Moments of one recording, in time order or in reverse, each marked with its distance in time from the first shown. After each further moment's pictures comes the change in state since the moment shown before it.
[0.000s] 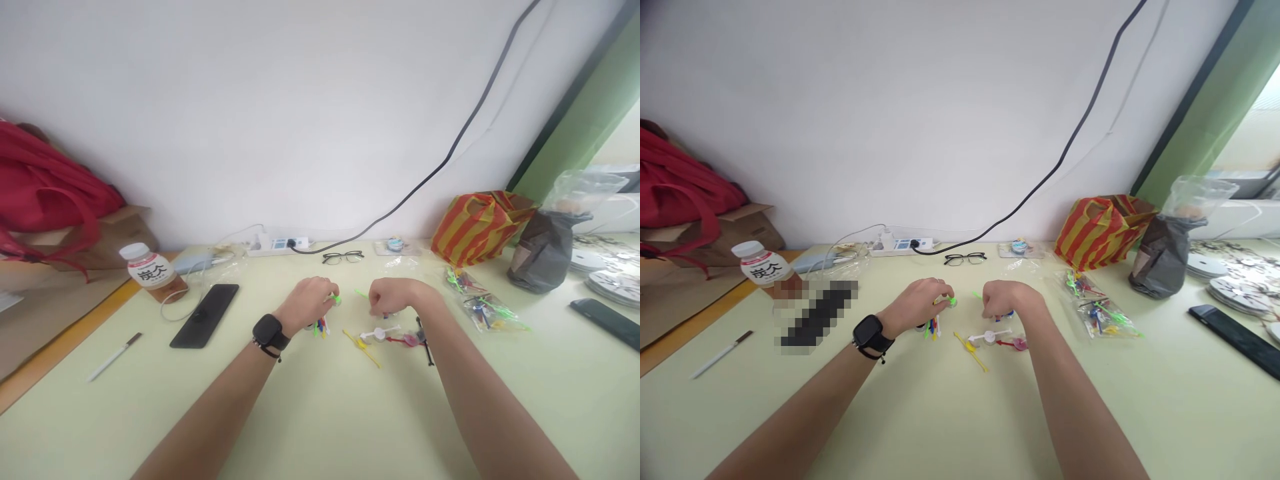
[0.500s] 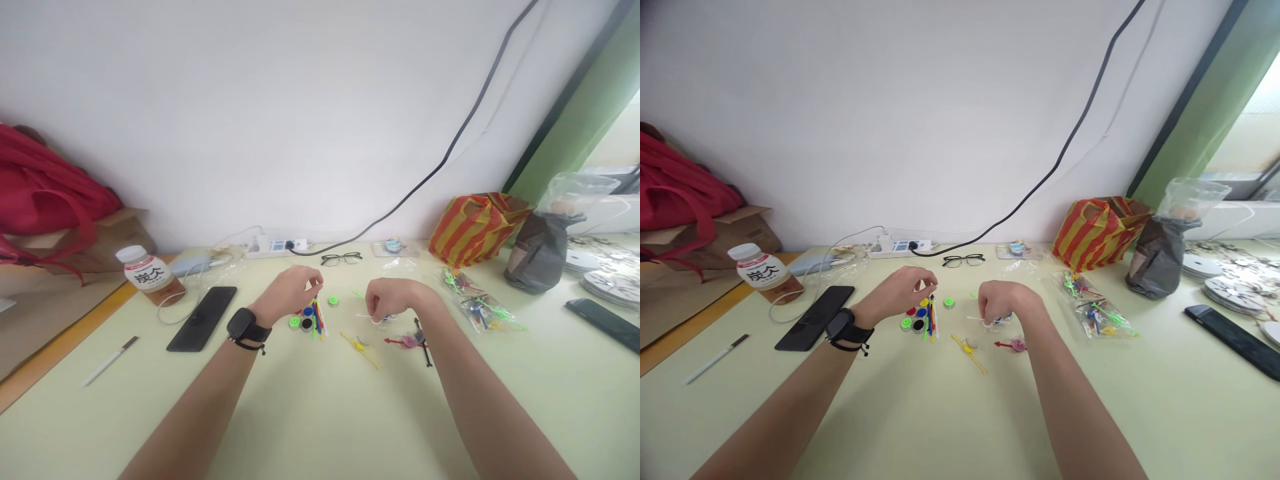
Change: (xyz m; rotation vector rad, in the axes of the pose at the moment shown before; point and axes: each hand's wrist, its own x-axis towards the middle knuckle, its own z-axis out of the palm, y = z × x) left_hand -0.005 -0.019 -0.036 -0.141 0.115 -0.073; right_hand -0.001 0.002 -0.001 0.041 0.025 -0.084
